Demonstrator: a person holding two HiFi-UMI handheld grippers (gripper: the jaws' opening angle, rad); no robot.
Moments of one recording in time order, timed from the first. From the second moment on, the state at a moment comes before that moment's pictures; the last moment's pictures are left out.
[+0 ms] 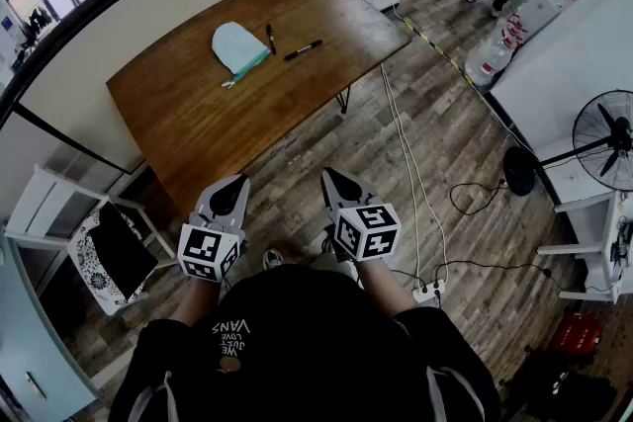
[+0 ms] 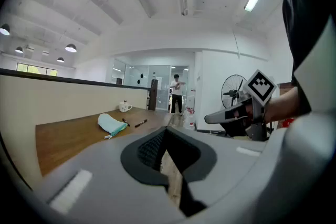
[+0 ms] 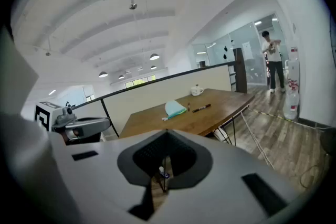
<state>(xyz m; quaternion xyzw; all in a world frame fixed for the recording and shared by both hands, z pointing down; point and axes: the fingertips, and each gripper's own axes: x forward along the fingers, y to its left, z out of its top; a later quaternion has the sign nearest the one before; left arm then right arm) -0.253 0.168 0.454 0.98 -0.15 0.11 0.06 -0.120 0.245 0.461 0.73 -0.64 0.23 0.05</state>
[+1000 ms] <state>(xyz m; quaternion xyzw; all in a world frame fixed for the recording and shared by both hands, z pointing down) -0.150 0.109 0.470 0.97 -0.22 0.11 0.09 -0.012 0.175 0.490 0.65 -0.71 0.26 0.09</state>
